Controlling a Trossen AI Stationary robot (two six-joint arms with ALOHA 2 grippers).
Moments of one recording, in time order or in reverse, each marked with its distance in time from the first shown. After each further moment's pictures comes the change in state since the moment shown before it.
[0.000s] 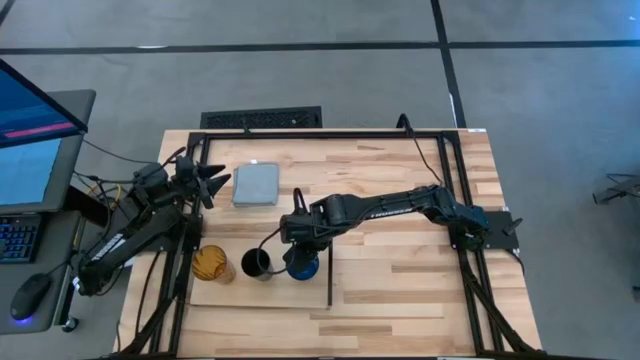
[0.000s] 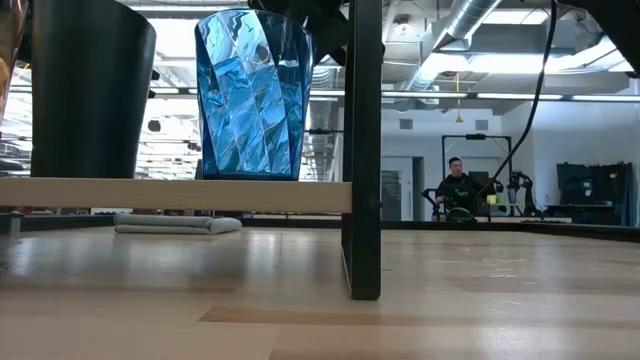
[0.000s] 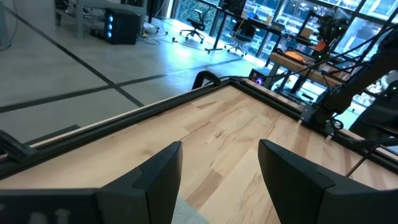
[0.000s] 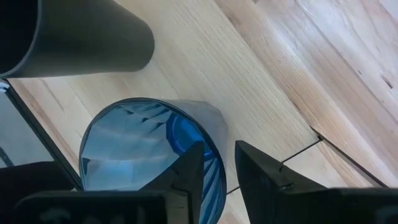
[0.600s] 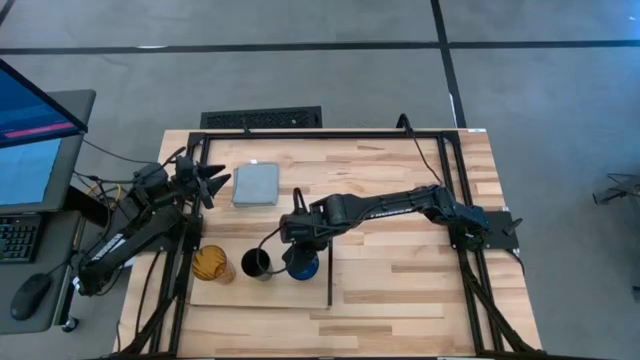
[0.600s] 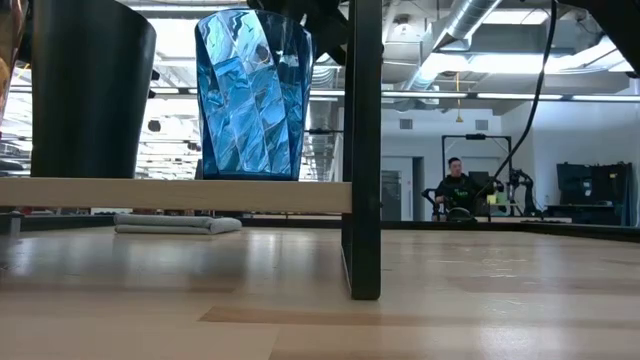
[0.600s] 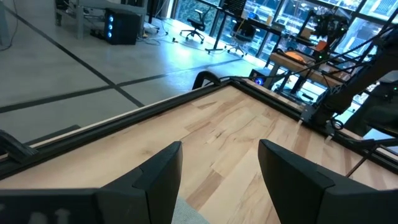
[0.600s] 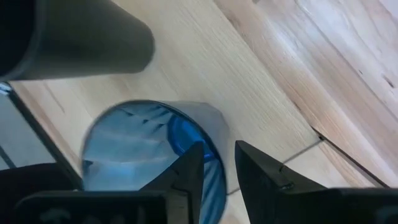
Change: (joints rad) left arm 0.000 0.000 0.000 0.001 -0.002 0.000; right arm 0.000 0.000 0.000 0.013 0.000 0.009
